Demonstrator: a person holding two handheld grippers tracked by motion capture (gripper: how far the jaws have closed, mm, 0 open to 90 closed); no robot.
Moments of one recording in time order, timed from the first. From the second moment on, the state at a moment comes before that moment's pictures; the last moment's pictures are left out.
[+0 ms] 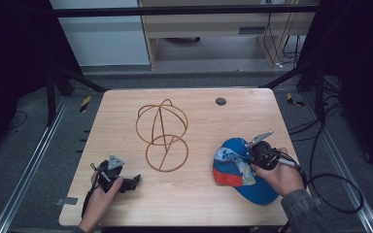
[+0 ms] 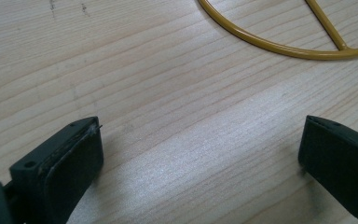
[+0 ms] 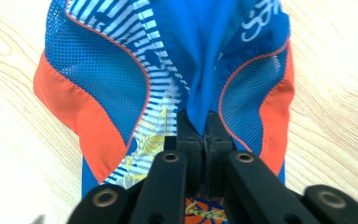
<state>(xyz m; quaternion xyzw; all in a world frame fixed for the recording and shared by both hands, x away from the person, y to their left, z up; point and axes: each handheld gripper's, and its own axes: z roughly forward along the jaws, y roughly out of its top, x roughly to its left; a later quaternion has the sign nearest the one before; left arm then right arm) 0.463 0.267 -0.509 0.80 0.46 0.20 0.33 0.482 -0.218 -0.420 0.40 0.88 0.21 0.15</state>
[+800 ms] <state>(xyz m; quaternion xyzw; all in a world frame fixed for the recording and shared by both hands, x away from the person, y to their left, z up) 0.463 0.267 -0.509 0.80 0.46 0.20 0.33 0.487 -0.222 -0.334 0.38 0.88 0.25 0.13</state>
